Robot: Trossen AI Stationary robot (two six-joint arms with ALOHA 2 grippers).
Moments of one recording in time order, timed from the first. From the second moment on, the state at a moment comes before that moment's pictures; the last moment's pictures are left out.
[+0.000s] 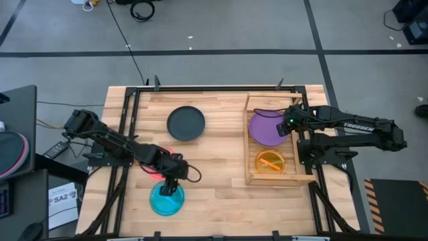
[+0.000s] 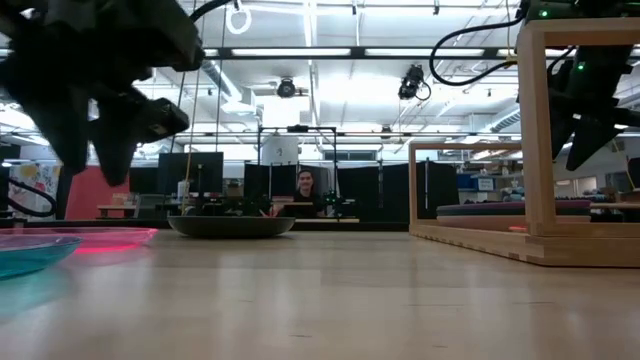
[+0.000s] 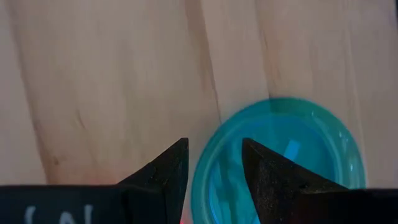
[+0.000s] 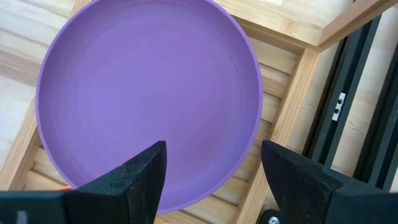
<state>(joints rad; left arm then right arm) -0.38 1.49 0.87 -0.52 0.08 -0.24 -0.32 0.75 0.64 -1.12 0.29 0.88</state>
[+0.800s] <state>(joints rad) -0.42 1.67 0.87 -0.52 0.07 -0.24 -0.32 0.75 0.64 -1.12 0.28 0.88</state>
